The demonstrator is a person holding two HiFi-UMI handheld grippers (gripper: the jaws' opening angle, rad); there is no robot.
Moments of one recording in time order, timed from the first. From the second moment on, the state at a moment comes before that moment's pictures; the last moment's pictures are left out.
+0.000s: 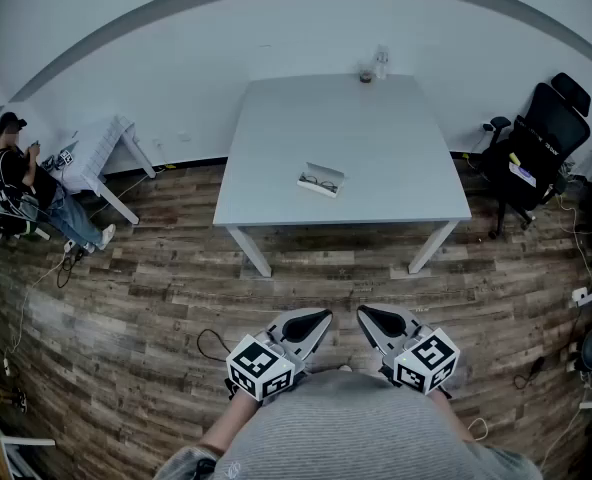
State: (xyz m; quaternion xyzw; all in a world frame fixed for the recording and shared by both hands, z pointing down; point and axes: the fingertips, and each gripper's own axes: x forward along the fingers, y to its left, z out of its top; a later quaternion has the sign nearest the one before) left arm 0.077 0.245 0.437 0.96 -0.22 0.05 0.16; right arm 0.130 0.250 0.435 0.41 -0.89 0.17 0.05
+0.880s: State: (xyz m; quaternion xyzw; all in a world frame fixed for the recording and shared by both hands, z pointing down) left arm 0.080 0.244 0.440 0.96 -0.22 0.05 0.16; right arm 0.140 0.239 0.441 0.41 -0.90 0.16 0.03
